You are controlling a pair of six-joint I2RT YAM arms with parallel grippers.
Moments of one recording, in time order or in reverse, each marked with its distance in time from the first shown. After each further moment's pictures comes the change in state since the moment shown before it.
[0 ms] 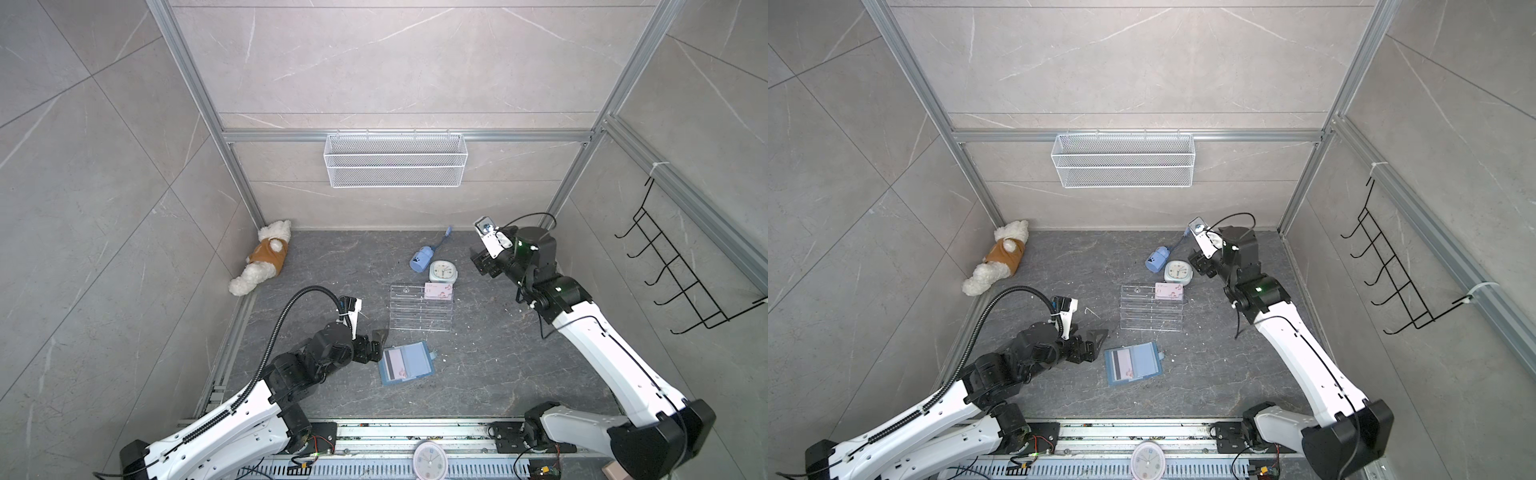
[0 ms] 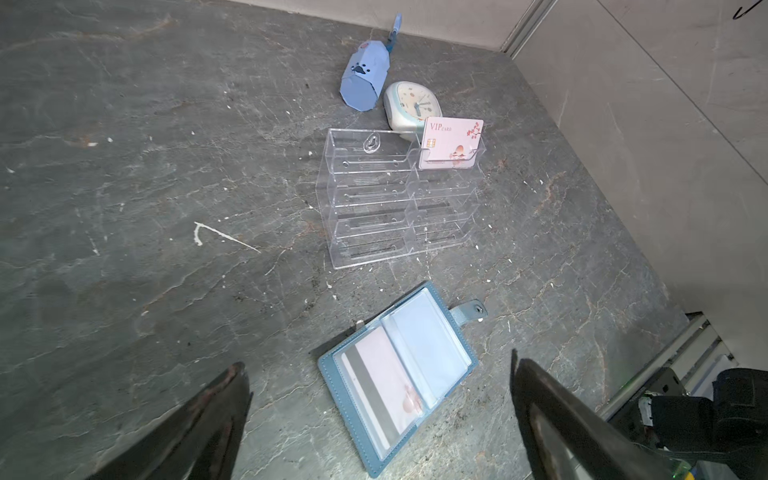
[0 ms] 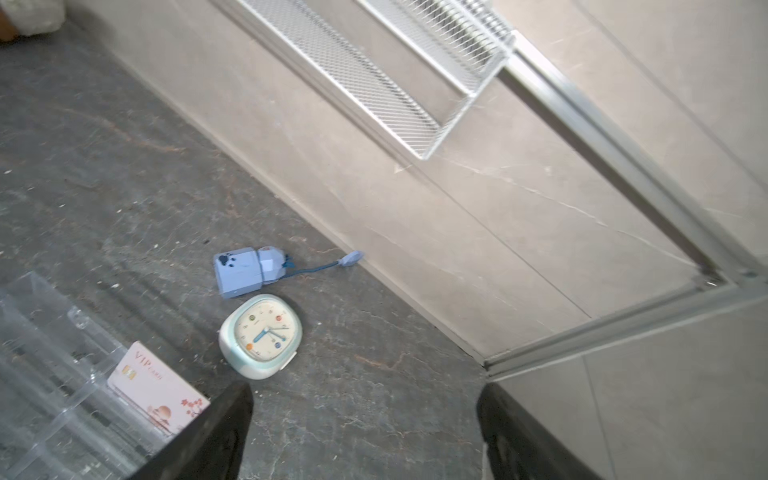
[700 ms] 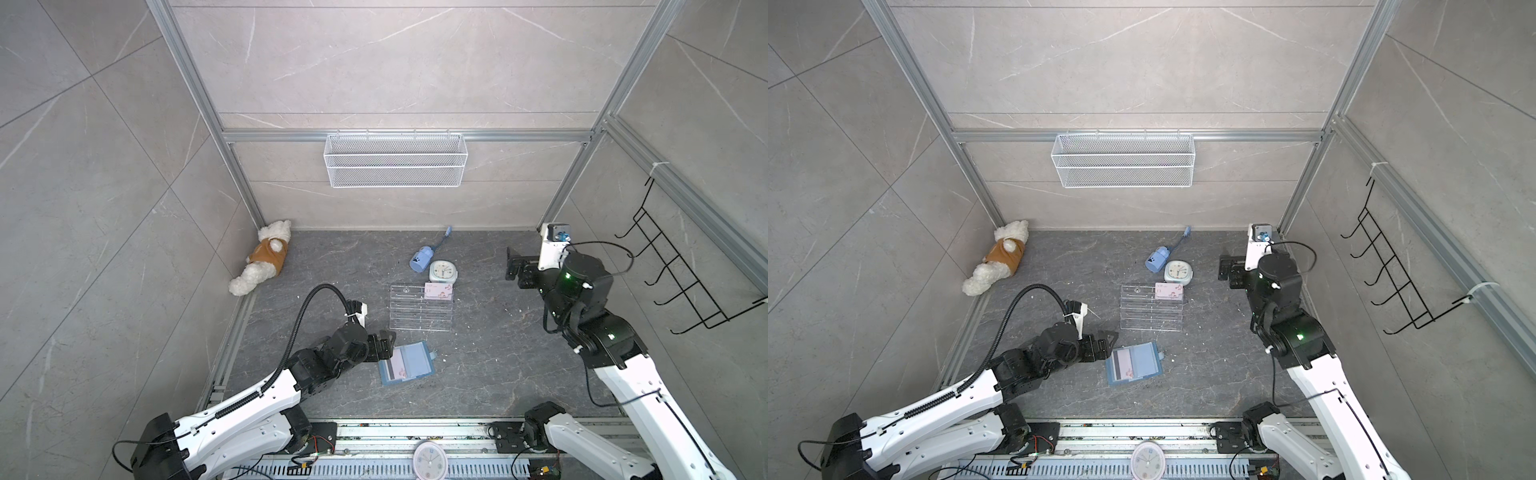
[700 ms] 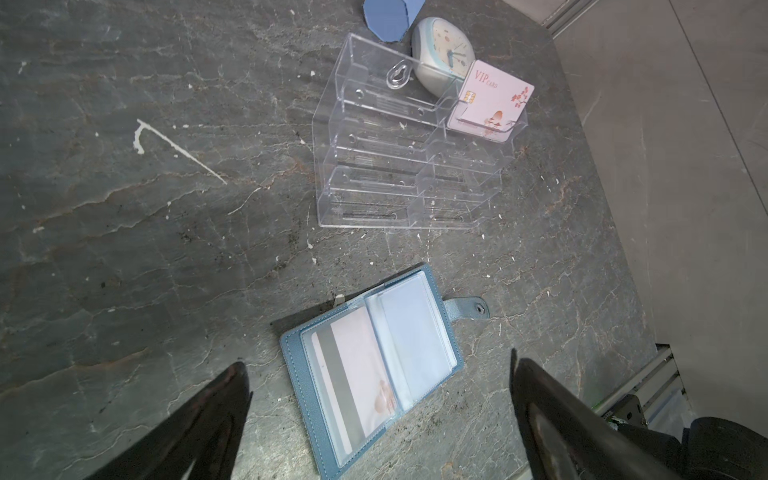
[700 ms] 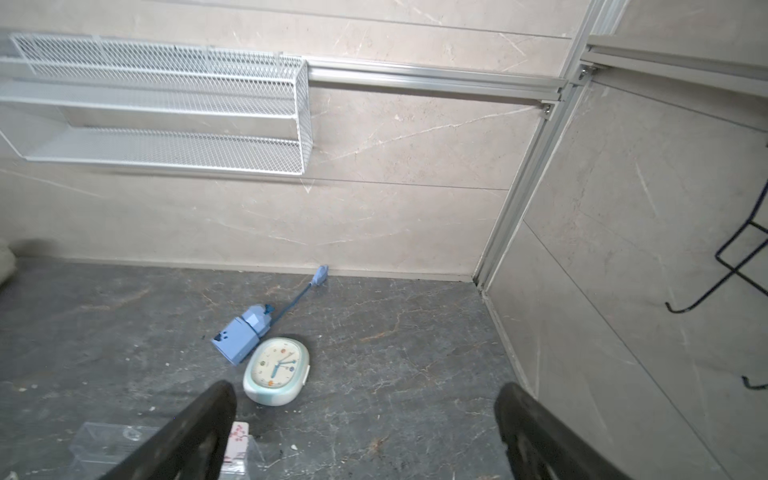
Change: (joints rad) left arm 0.000 0.136 -0.087 0.108 0.042 -0.241; right arm -0.005 -0.309 -0.053 -0.146 0.203 0.511
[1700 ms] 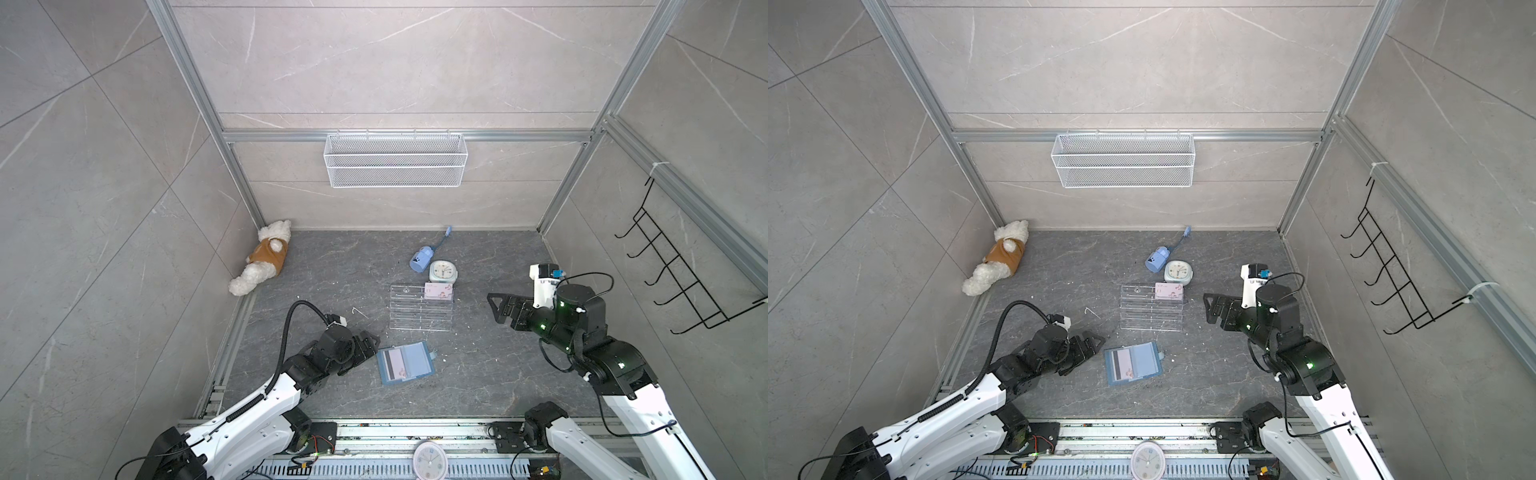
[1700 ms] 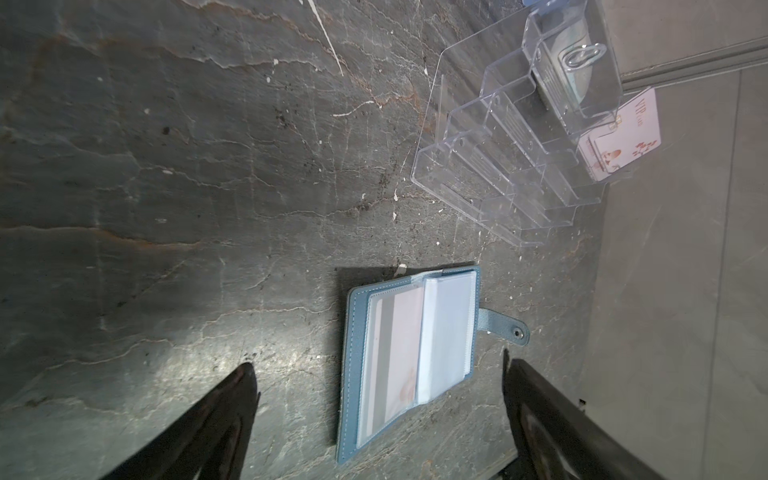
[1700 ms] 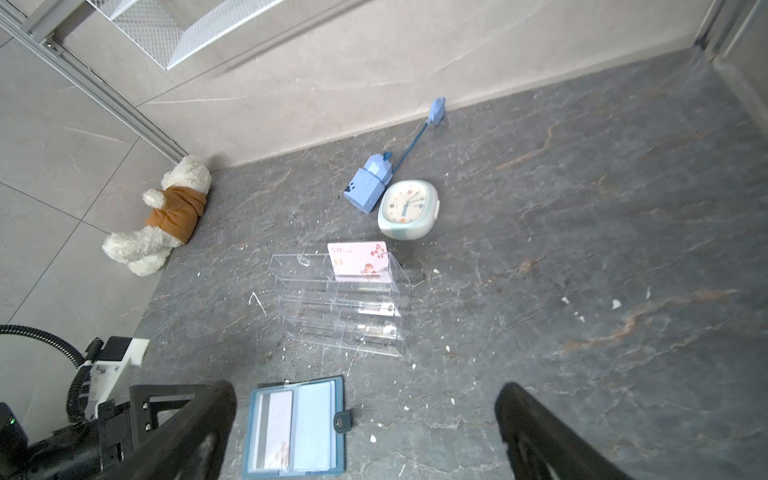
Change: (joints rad) left arm 0.239 -0.021 -0.169 0.060 0.261 -0.304; right arm -0.002 -0.136 -0.171 -0.309 -0.423 0.422
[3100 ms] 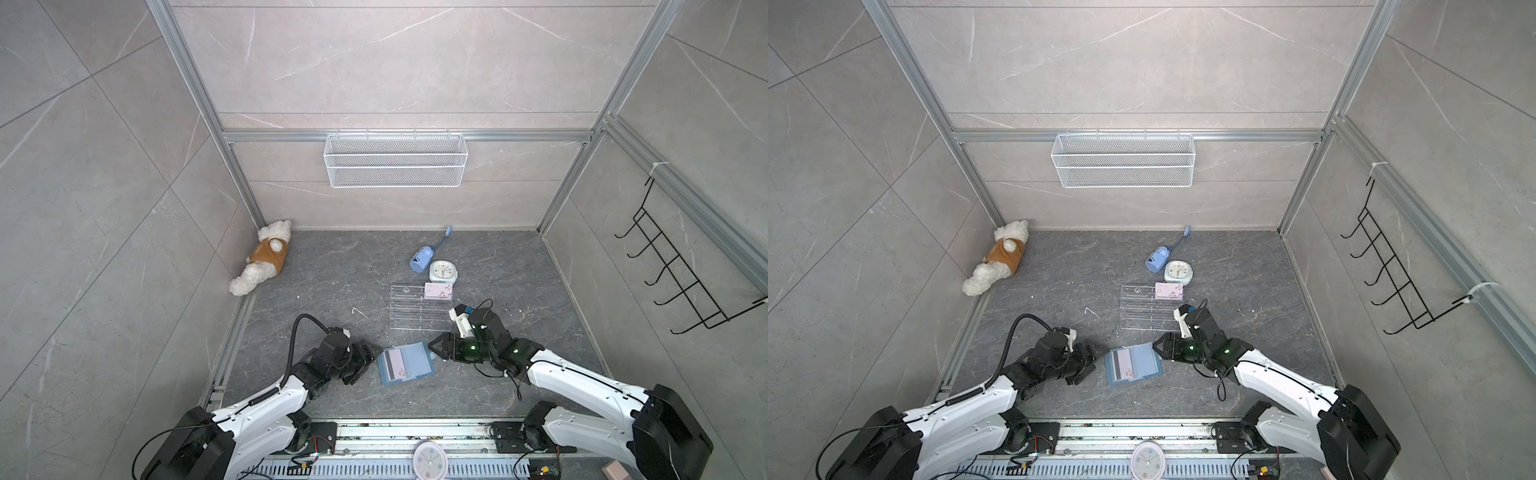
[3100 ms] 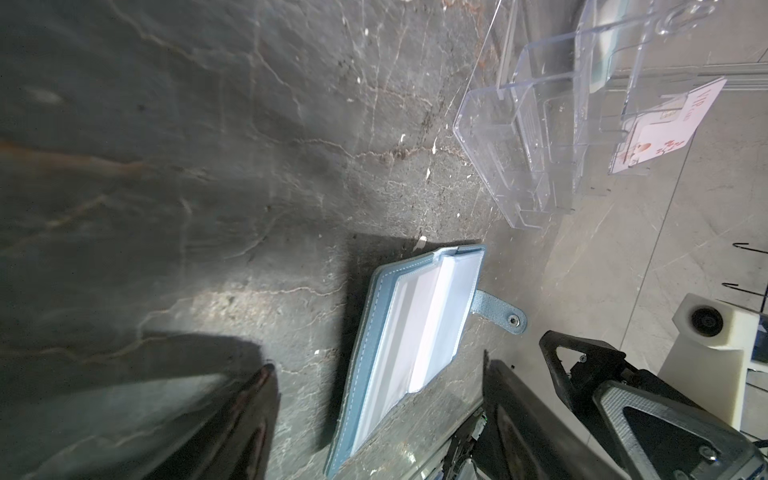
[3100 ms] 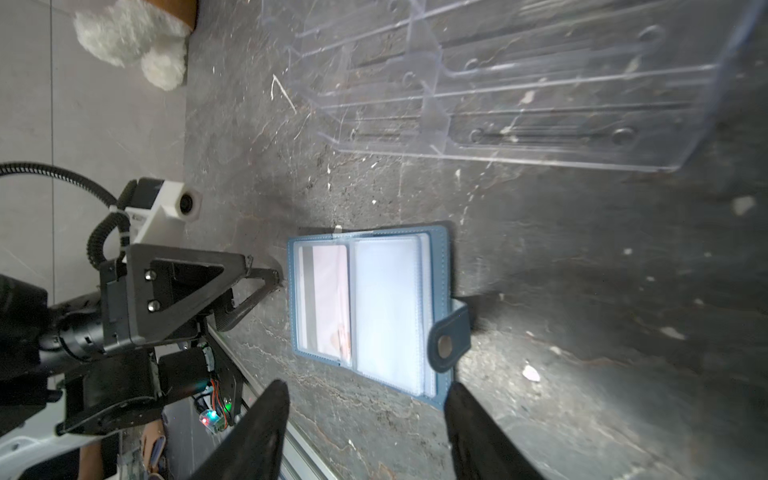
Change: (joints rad) left arm 0.043 0.123 -0.167 0.314 0.213 -0.155; right arm 0.344 0.400 -0.464 0.628 -0.286 0.349
